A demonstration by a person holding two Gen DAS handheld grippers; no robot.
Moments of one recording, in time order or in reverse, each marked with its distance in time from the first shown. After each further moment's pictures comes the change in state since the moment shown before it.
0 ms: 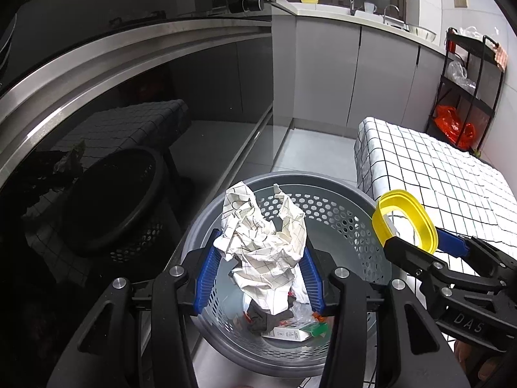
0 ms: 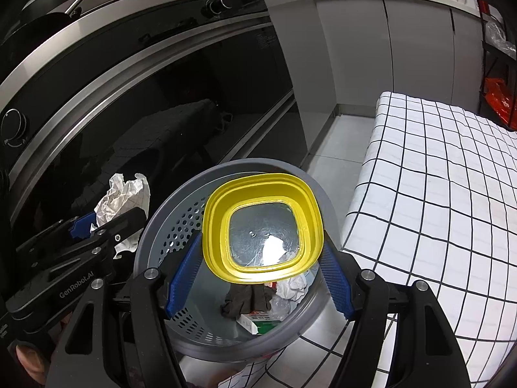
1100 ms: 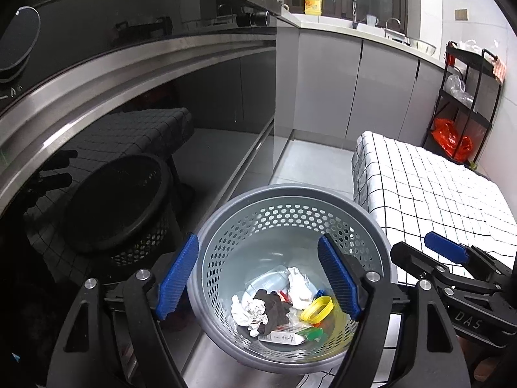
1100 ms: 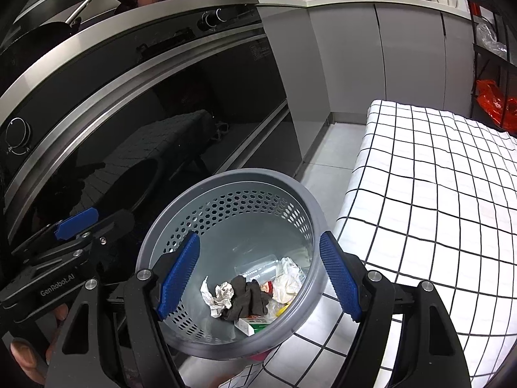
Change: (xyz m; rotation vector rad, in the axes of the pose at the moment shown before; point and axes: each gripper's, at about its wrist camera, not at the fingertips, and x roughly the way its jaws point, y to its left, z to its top) left arm -0.019 0.007 0.004 -0.028 -0.052 -0.013; right arm -0.021 -0.005 -0.005 0.016 -0.048 -0.016
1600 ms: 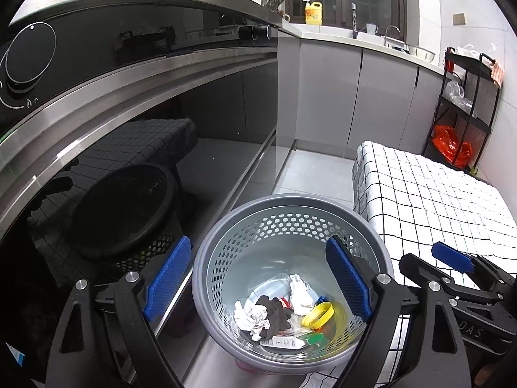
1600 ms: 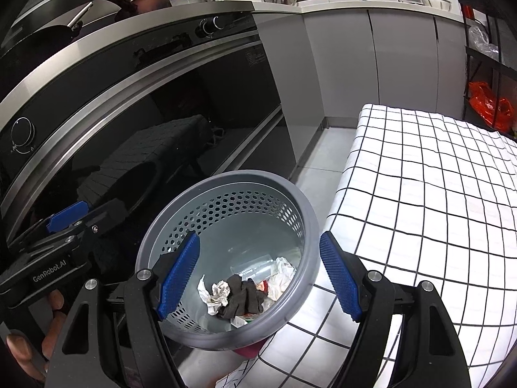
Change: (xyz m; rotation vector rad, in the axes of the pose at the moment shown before) left arm -0.012 0.000 0.001 0.001 -0.041 0.011; right arm -0.015 0.000 -0.005 0.005 -0.024 -0.026
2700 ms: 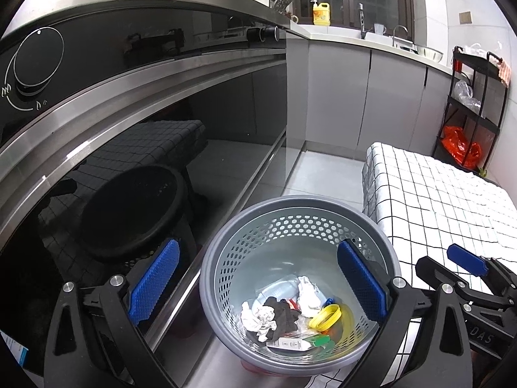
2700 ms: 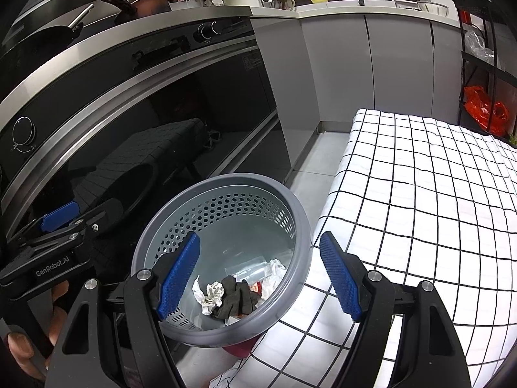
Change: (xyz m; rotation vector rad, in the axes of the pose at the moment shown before) left arm 0.000 -0.002 0.000 0.000 -0.005 0.057; right arm -0.007 -0.004 0.000 -0.011 -0.016 -0.019
